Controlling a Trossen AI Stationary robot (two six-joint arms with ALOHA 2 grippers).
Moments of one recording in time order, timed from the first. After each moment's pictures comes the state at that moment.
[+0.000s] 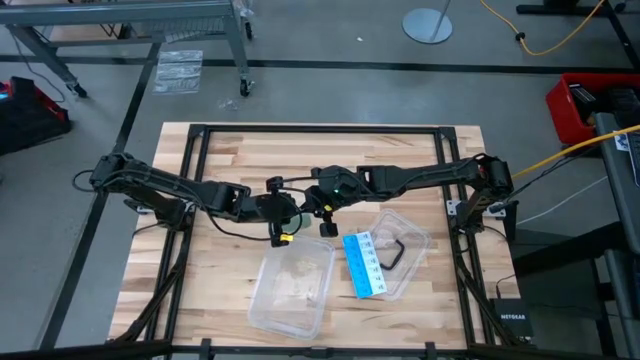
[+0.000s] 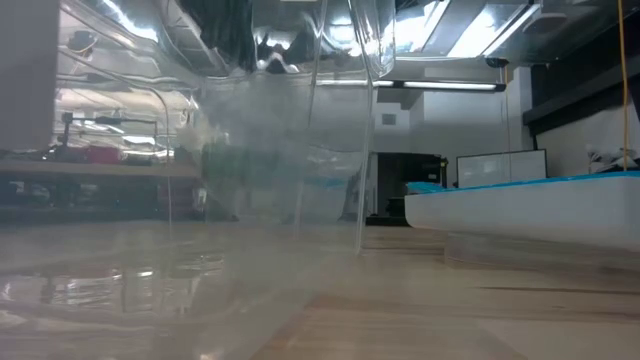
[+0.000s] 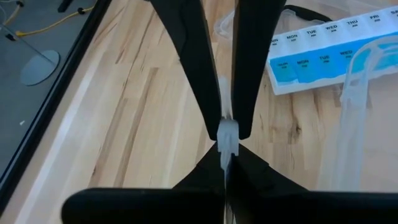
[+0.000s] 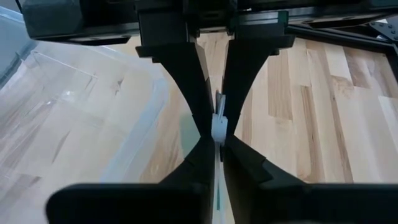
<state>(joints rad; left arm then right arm) -0.18 1.39 1.03 -0.38 -0.40 -0.07 0.01 1.75 1.43 -0.32 -0.09 -0.16</state>
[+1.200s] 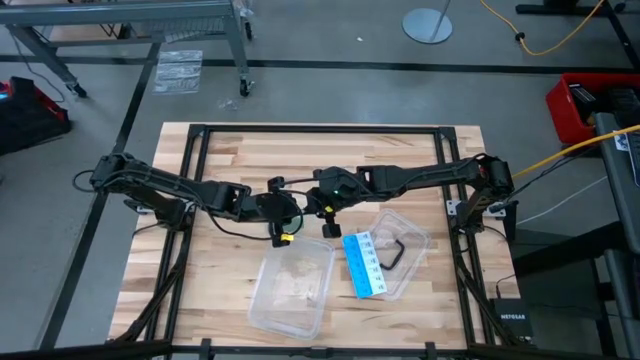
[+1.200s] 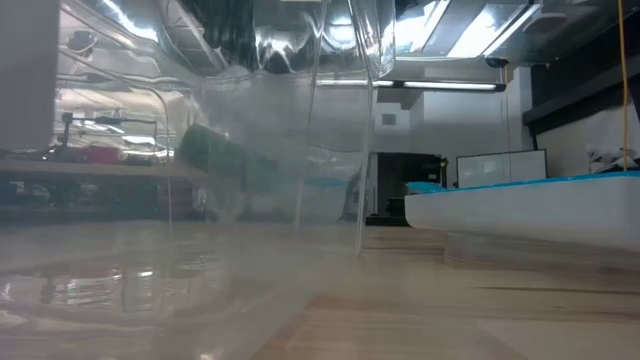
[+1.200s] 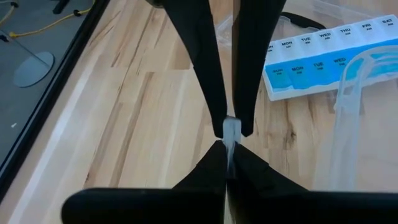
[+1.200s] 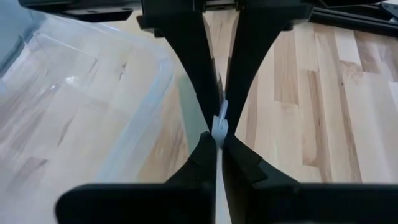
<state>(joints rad) -0.18 1.39 1.03 -0.36 -0.38 -0.07 0.01 1.75 1.43 -0.38 -0.09 -0.16</state>
